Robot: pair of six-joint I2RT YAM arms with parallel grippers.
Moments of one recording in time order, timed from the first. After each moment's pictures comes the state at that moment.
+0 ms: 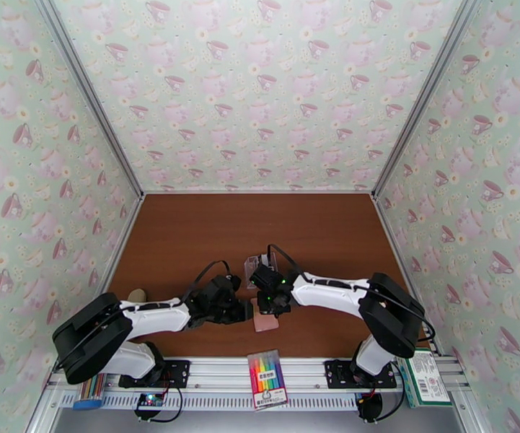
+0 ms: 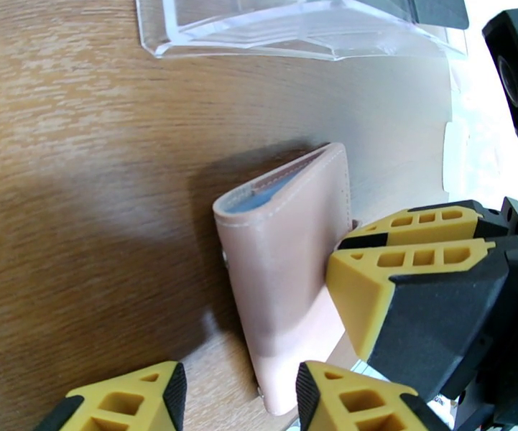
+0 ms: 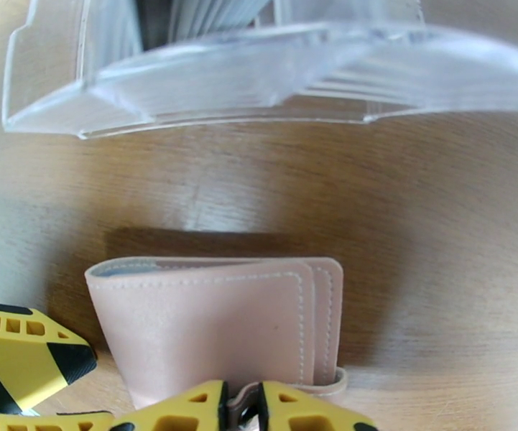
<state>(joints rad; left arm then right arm) -0.83 1.42 0.44 0.12 0.37 -0.99 0.97 1.65 0.95 -0.60 -0.01 0.83</state>
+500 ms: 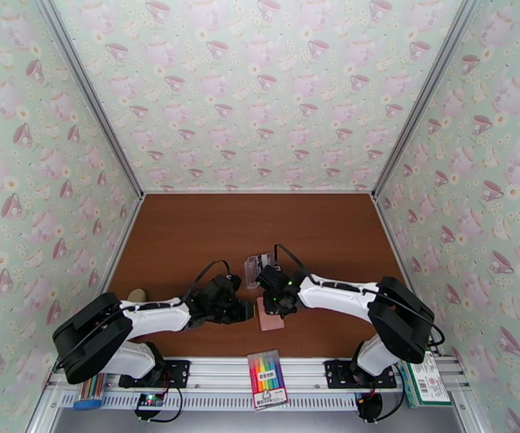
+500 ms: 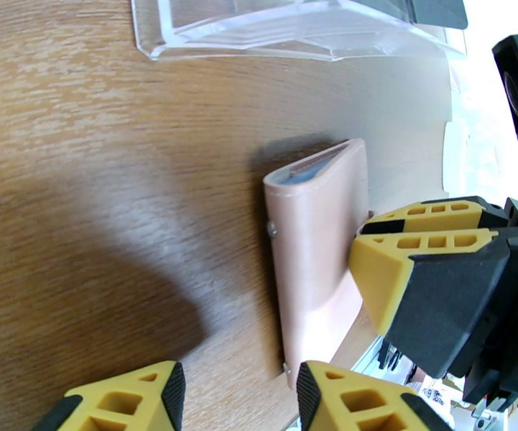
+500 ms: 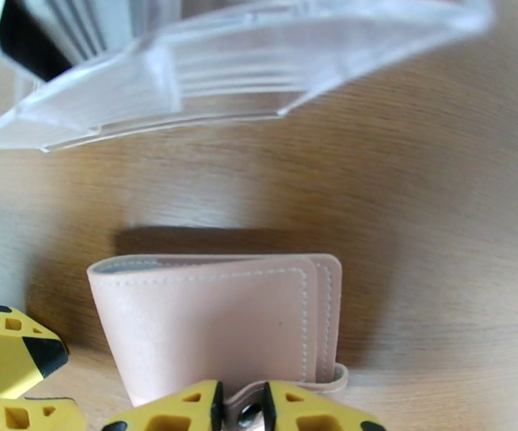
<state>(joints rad) -0.83 1.42 0.45 0.11 0.37 -0.98 0.95 1.59 0.90 -0.62 0.03 0.84</state>
